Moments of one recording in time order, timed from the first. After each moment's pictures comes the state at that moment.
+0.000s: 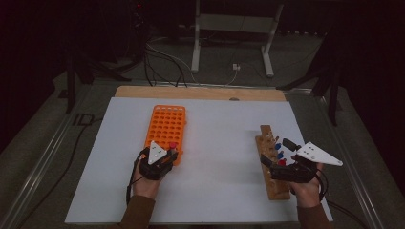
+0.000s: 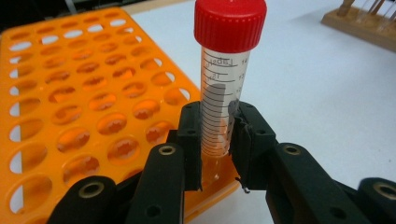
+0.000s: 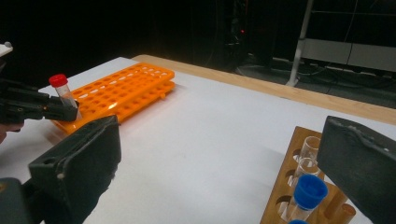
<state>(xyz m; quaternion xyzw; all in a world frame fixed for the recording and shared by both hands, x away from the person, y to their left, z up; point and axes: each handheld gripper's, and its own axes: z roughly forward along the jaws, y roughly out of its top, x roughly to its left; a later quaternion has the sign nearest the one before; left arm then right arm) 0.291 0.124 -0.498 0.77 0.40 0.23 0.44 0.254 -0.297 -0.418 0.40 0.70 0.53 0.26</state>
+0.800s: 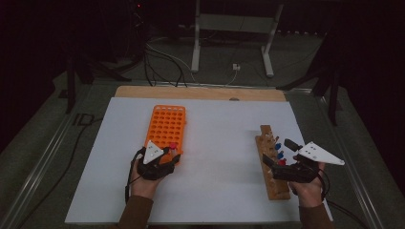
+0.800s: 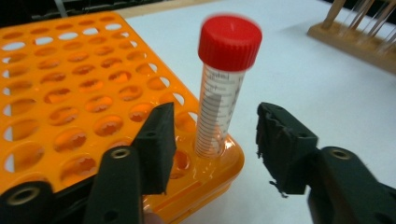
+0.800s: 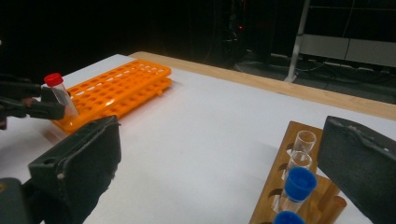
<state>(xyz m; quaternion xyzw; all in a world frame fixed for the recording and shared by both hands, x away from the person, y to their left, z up) 0.288 0.133 -0.491 0.76 0.40 0.20 0.47 0.254 -0.302 -0.417 0.40 0.71 0.52 0.26</state>
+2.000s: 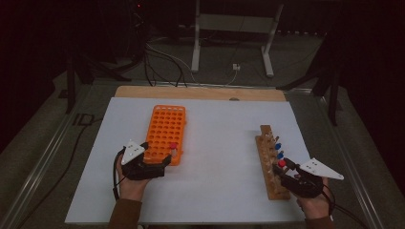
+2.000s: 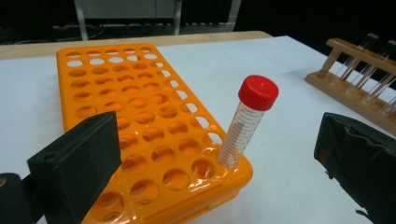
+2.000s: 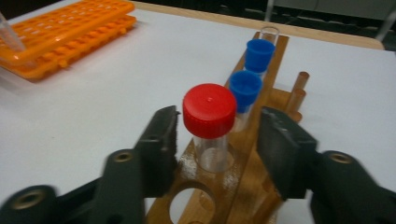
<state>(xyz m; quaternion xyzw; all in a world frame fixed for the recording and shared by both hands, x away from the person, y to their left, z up) 0.275 0.164 -0.472 0.71 0.44 0.21 0.51 0.230 -0.325 -0.459 0.46 0.73 0.44 0.26</state>
